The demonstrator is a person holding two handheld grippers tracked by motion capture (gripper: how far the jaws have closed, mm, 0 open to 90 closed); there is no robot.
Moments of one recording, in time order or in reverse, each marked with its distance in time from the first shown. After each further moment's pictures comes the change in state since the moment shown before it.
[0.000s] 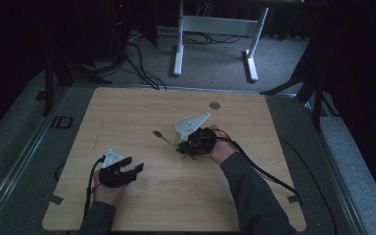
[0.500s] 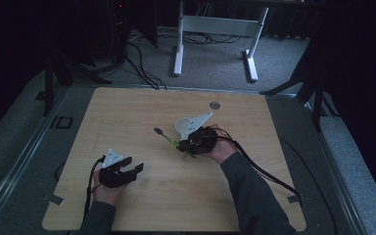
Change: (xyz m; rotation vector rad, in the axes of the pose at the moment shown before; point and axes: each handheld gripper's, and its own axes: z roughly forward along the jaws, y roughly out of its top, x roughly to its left) left arm 0.000 0.000 0.000 -0.001 0.001 0.000; right arm -0.001 0.001 -0.005 -0.041 -0.019 0.008
